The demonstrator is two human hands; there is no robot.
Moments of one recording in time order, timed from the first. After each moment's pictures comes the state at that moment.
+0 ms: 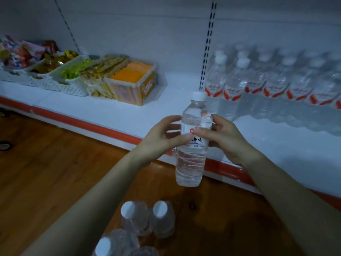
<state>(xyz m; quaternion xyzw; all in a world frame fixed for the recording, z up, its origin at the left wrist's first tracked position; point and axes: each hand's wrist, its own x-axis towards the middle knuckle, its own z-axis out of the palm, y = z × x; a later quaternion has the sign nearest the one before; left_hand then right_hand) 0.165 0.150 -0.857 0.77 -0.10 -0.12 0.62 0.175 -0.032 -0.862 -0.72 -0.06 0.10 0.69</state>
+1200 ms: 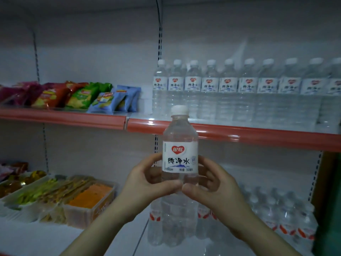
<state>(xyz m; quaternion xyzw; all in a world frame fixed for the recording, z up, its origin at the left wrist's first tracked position) 0.133 0.039 -0.626 0.68 -0.28 0.05 0.68 0.101 -0.131 -0.630 -0.72 -0.19 -0.17 0.64</state>
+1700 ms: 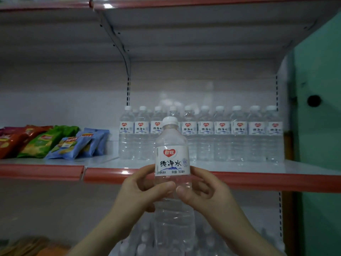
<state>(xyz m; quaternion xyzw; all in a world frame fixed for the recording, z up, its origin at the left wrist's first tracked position) 0.133 -0.033 -0.549 0.63 -0.31 0.09 0.70 0.083 -0.190 -0.556 -0.70 -0.20 -0.24 0.64</state>
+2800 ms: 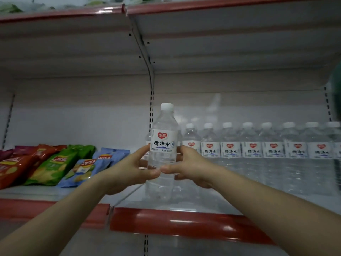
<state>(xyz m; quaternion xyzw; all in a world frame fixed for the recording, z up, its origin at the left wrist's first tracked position) 0.312 0.067 -0.451 0.78 -0.36 0.05 0.51 0.272 -0.104 -0.437 -0.84 -0.16 -0.17 0.50</state>
